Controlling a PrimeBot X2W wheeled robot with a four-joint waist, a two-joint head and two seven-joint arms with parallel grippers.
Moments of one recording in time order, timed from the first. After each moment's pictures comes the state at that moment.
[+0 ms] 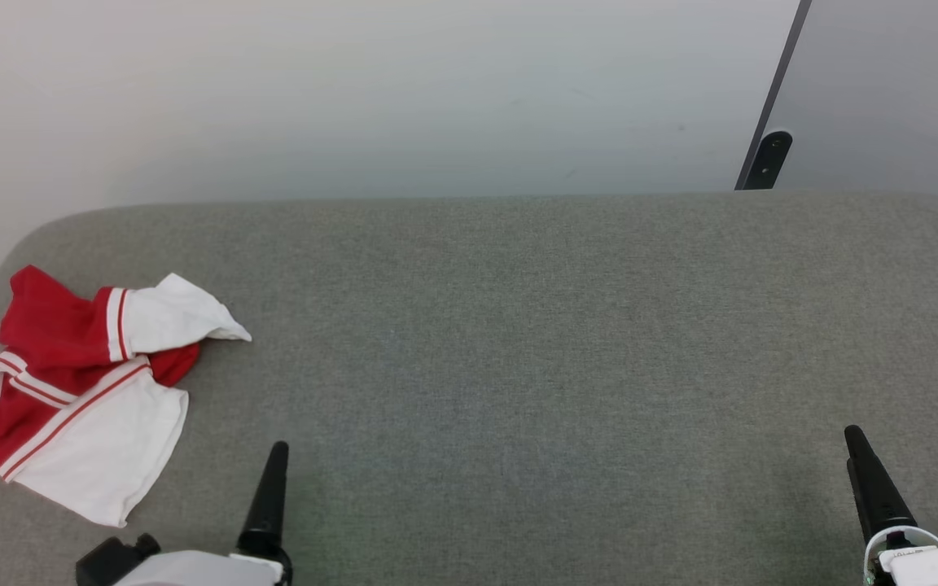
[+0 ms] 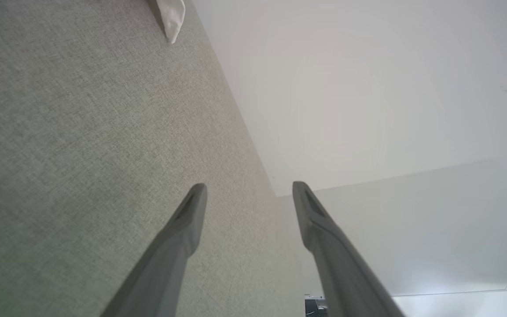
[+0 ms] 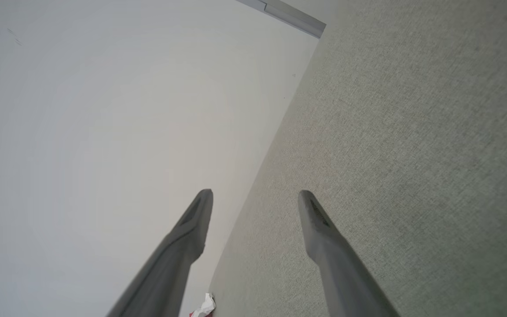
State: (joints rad) left arm 0.02 0.04 0.02 0.16 -1.28 -0.06 0.00; right arm 0.01 -0.13 -0.05 0.18 1.39 0.13 0.02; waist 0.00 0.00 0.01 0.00
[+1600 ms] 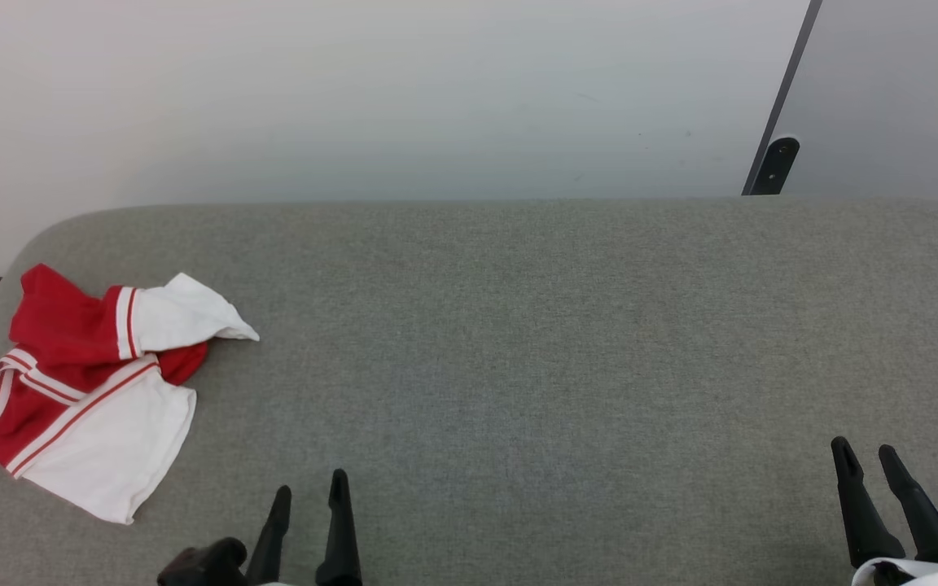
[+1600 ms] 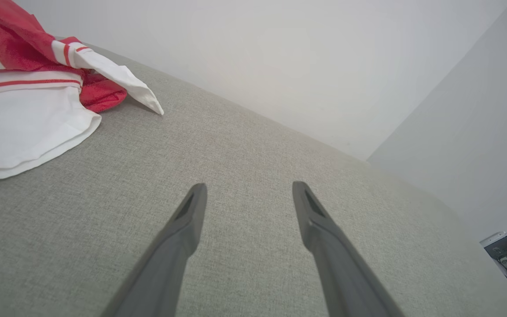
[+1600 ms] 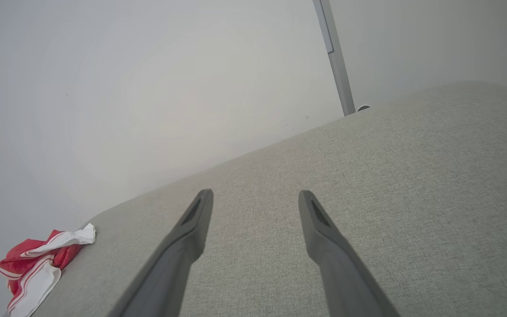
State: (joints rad) left arm 0.13 0.04 -0.17 0.01 -0.49 0.14 -0.15; right arm 0.10 -0.26 0.05 0.04 0.73 0.13 -0.14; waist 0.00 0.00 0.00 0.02
